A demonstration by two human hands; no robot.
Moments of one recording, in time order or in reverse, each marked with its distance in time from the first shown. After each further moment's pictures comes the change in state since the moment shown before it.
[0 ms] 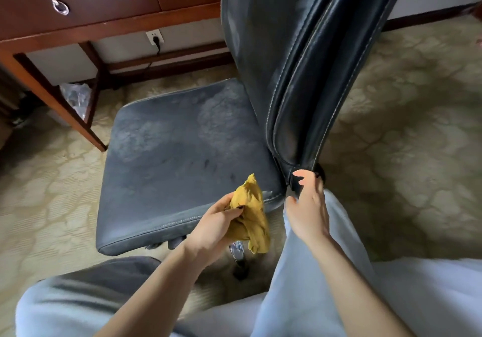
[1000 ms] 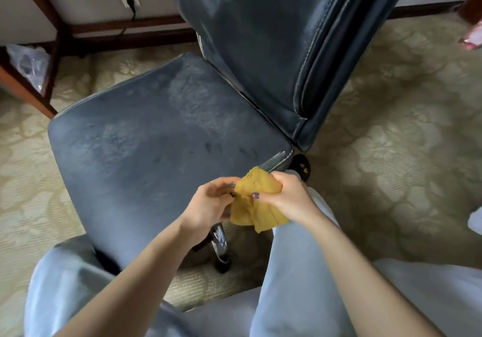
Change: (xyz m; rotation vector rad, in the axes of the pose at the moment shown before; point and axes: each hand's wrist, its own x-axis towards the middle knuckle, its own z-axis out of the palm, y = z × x) left_hand 0.048 0.022 -0.009 0.219 0.008 0.062; right_hand 0.054 -0.001 0.021 0.127 -0.485 0.002
